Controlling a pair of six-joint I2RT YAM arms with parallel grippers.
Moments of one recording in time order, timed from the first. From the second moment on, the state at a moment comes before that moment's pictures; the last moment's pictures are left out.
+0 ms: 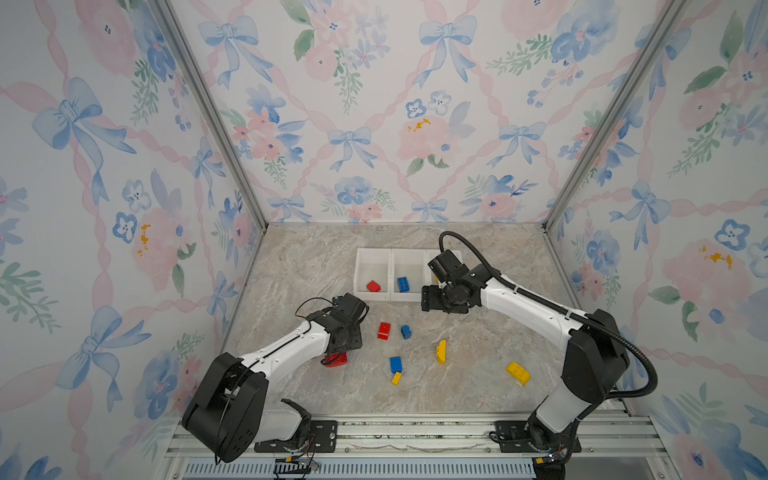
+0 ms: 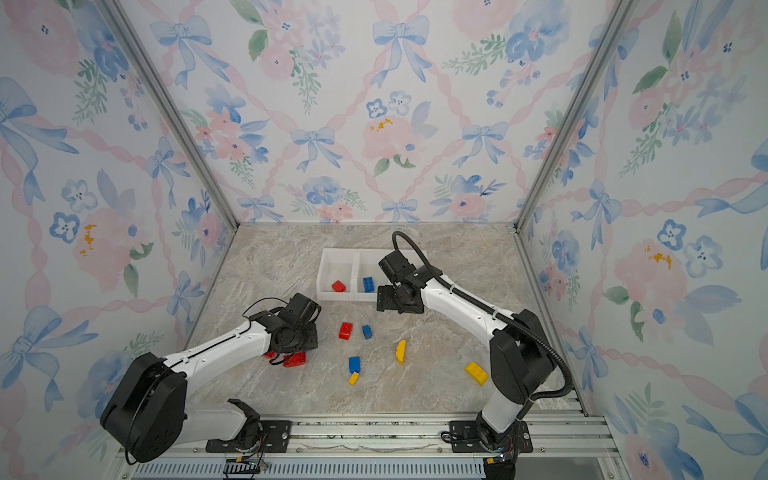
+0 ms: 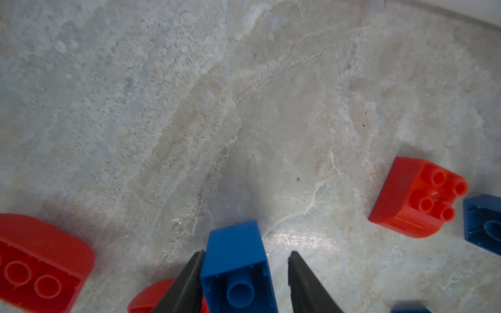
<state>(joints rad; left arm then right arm) -0.53 1.33 0.70 -0.63 -0.17 -0.67 0.68 1.69 1.35 -0.82 0.06 0.64</state>
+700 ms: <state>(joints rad) -0.58 1.33 0.75 -0.64 -0.19 -0.68 0.68 1.61 1.29 -0.82 0.06 0.65</state>
